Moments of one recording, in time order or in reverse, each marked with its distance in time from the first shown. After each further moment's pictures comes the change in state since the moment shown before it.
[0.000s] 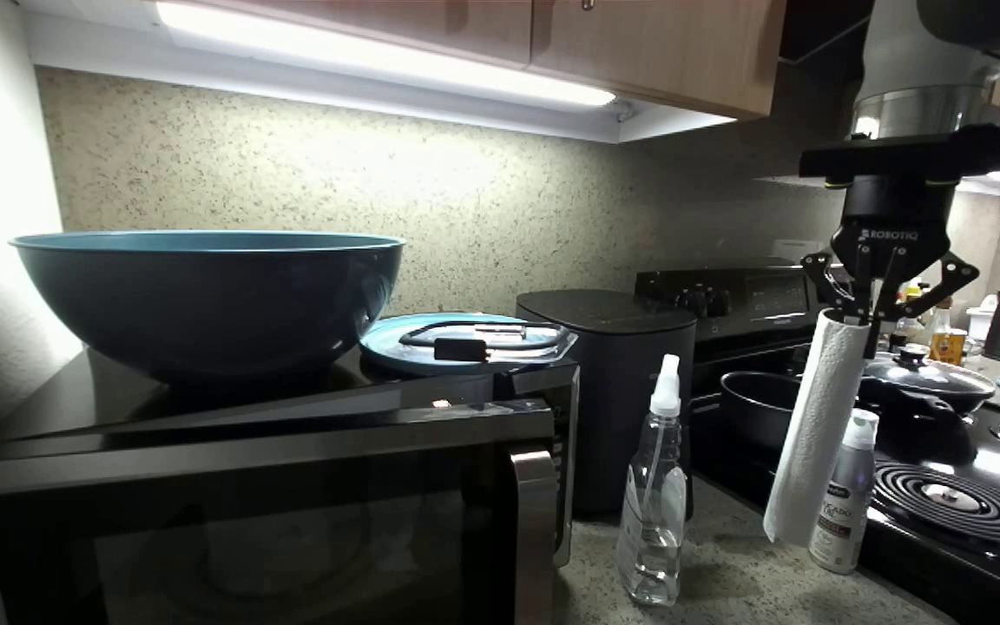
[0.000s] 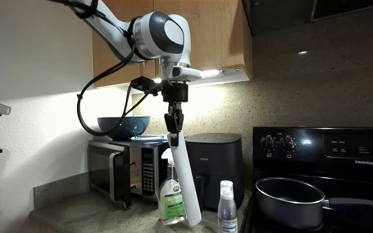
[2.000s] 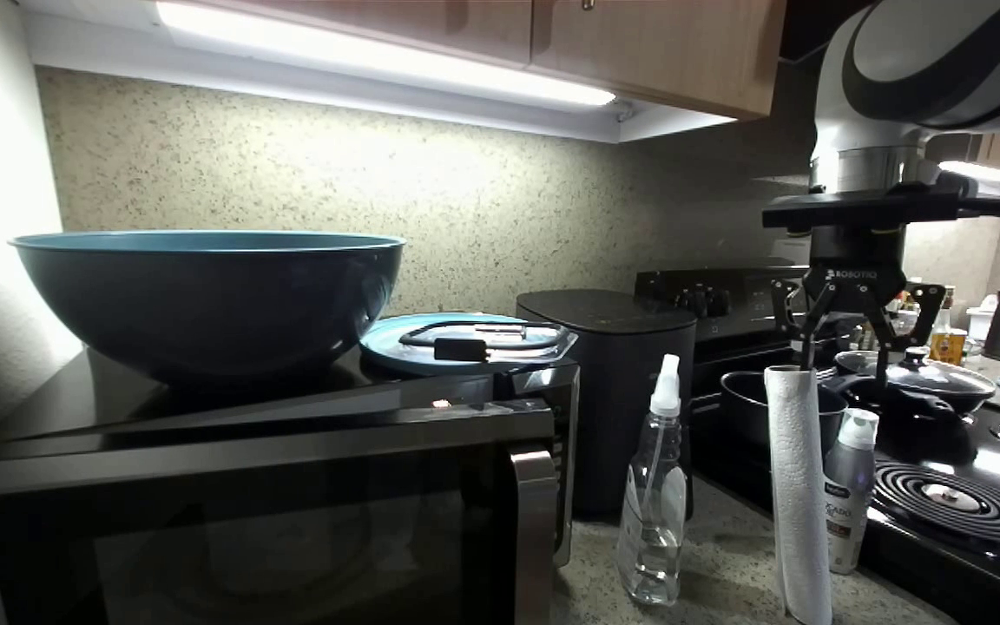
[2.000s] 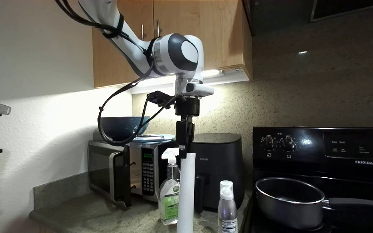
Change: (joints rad) arm -0.010 0.164 -0.026 0.082 0.001 0.000 -0.013
